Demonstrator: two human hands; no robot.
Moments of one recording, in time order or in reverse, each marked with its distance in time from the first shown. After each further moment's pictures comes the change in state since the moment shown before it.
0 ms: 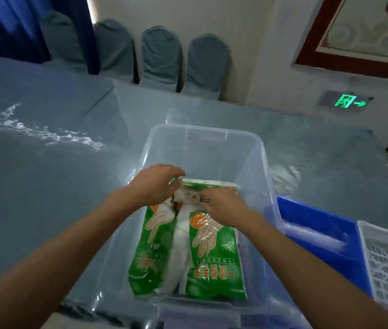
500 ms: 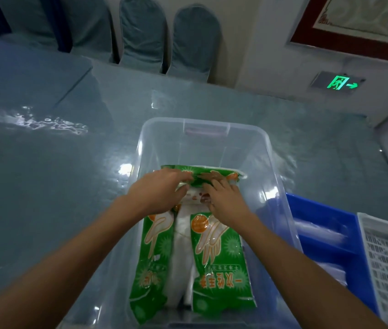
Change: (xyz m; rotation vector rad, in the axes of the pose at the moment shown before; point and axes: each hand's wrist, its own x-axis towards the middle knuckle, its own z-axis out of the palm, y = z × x) left_hand 0.028 -0.012 0.013 -0.062 -0.092 0.073; right_hand 0.042 0.032 0.040 -0.260 0.042 0.086
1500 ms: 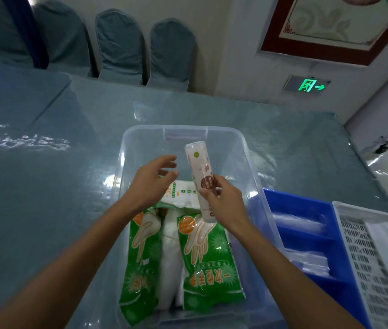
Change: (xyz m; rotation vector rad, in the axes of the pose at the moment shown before) left_hand 0.012 0.014 0.002 -0.653 0.259 -0.123; right_hand -0.055 -0.015 -0.058 1.018 0.352 0.419
